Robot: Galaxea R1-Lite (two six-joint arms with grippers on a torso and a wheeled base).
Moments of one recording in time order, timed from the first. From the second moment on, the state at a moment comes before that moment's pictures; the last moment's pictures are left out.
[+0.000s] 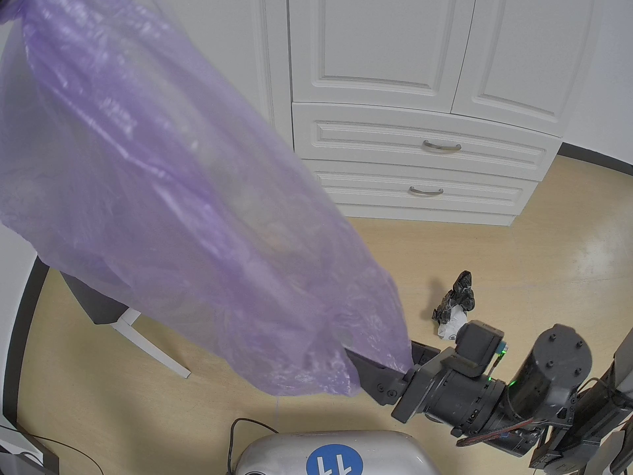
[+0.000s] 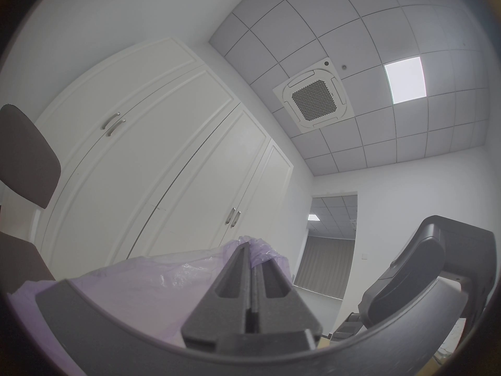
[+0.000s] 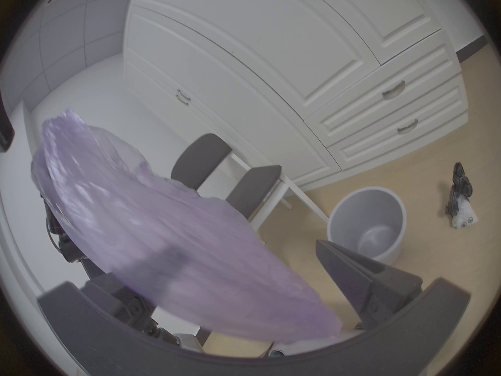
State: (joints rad) left arm -1.25 1.15 -0.60 -1.39 0.26 0.15; right arm 0.96 1.82 -0.27 -1.55 -0.16 0.58
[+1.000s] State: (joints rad) left arm -1.25 1.14 -0.61 -1.39 0.26 0.15; right arm 0.96 1.95 -0.25 -1.55 -0.16 0.60
